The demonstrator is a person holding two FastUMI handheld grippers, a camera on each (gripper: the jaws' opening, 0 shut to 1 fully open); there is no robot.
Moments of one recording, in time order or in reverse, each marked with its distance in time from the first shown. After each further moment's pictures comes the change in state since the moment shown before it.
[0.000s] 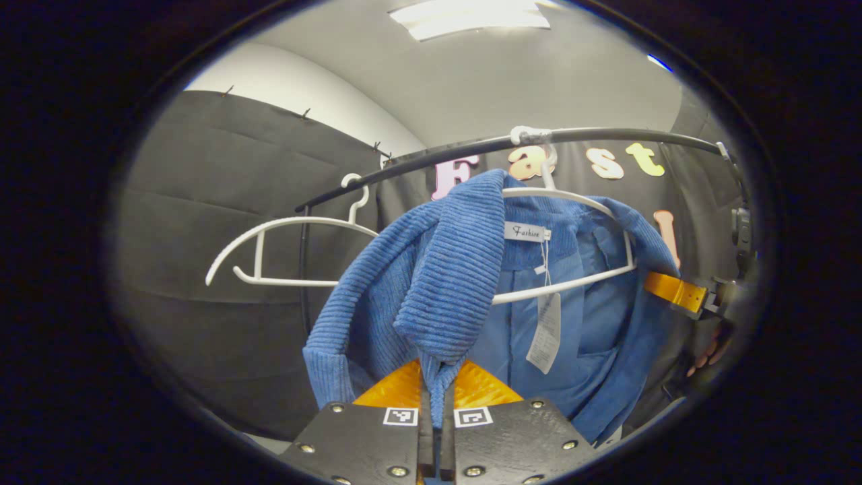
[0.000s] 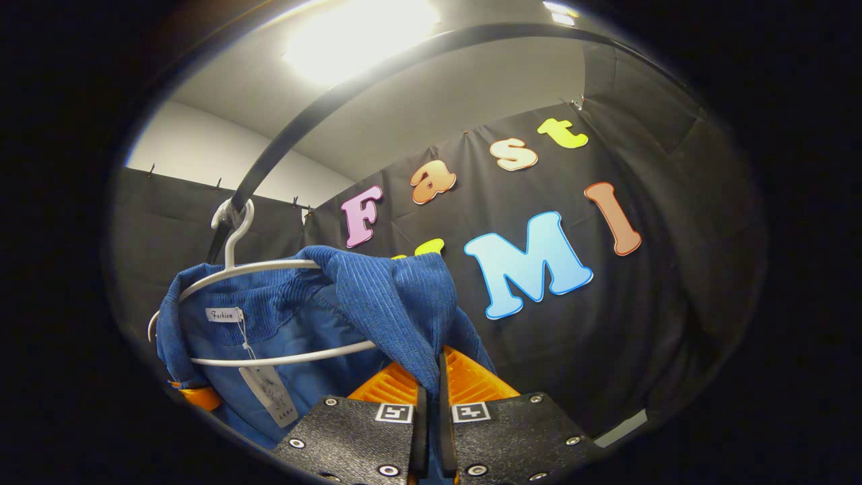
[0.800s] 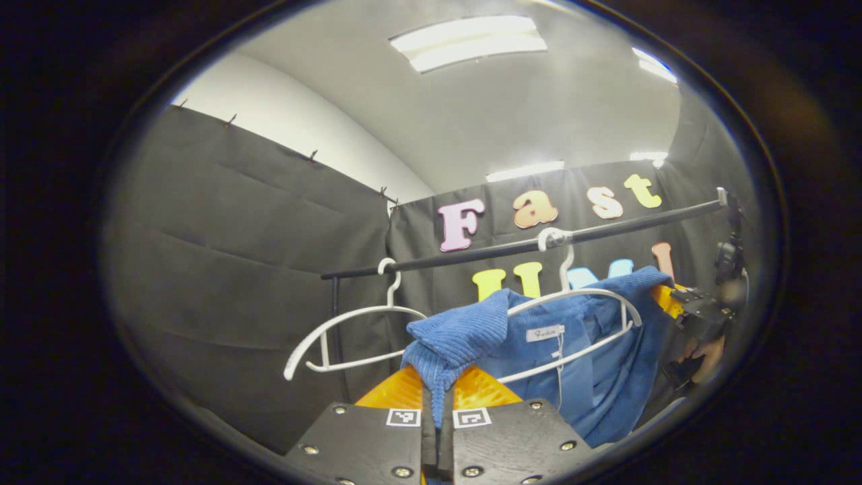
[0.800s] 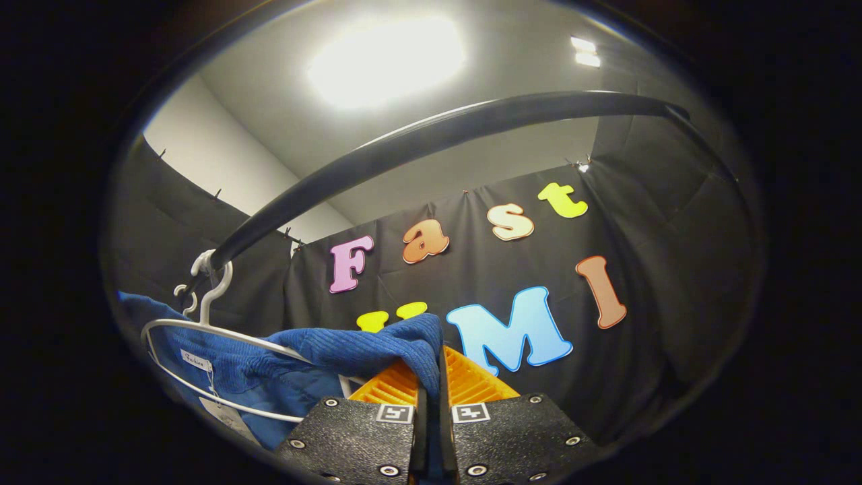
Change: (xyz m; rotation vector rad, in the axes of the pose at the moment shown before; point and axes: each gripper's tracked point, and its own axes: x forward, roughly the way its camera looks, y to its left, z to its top) left arm -0.034 0.060 0.119 0.046 -0.179 0.006; right arm 0.017 -0.015 0.088 -0.151 -0.237 -0.050
